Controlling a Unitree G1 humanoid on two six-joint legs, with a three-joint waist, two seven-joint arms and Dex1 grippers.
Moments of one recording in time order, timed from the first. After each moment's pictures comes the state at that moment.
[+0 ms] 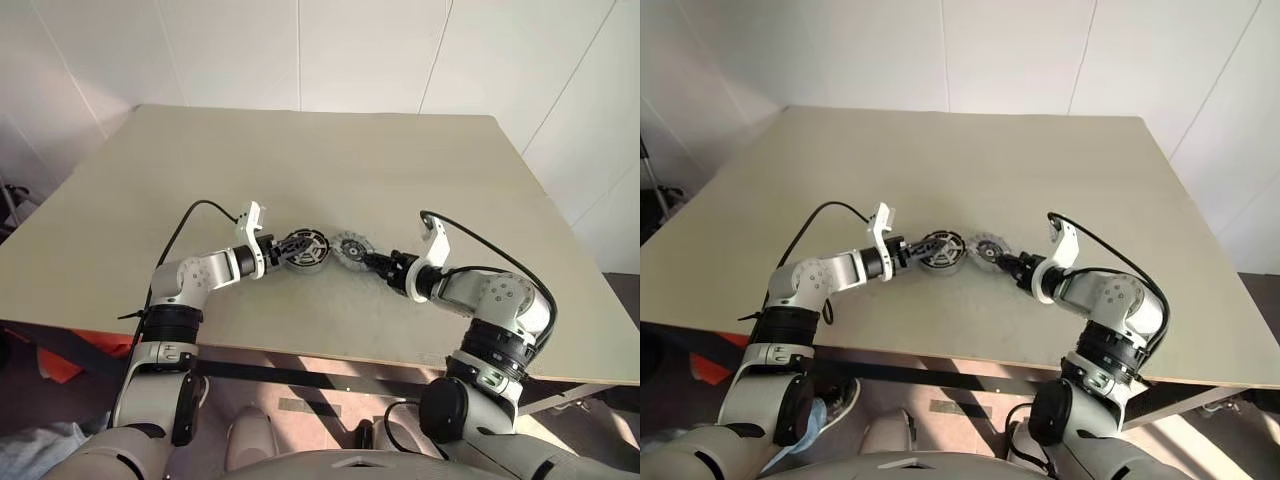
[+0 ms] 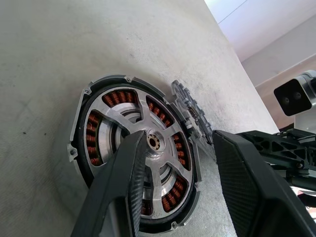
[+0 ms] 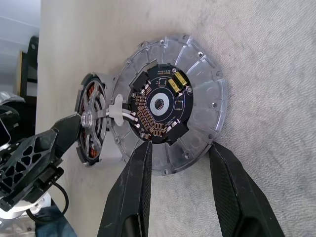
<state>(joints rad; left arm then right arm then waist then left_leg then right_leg) -0.57 0.21 0.13 0.31 -0.60 0.98 -0.62 -0.56 0.06 -0.68 -0.08 0.43 1.57 0.16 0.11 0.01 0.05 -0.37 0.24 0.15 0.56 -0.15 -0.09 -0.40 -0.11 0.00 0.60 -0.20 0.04</state>
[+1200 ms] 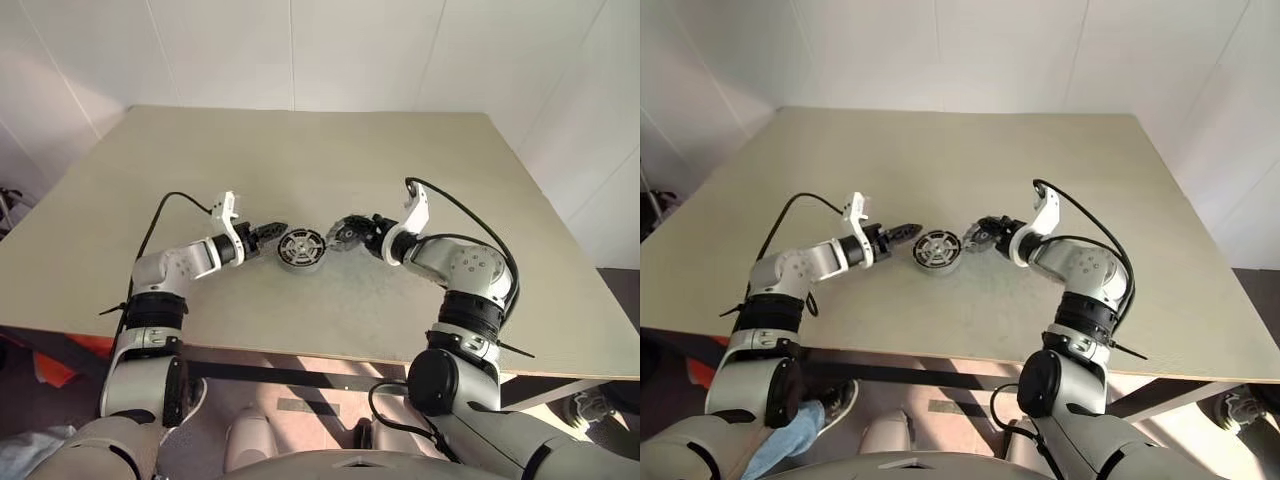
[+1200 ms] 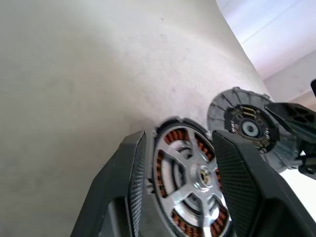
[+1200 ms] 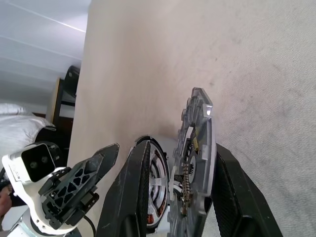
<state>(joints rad) -0.64 0.29 0.22 0.46 -0.57 0.88 -0.61 -0.71 0.09 -0.65 0.14 0.55 1.32 0.06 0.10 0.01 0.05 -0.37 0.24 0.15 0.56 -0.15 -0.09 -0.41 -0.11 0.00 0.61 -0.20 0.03</state>
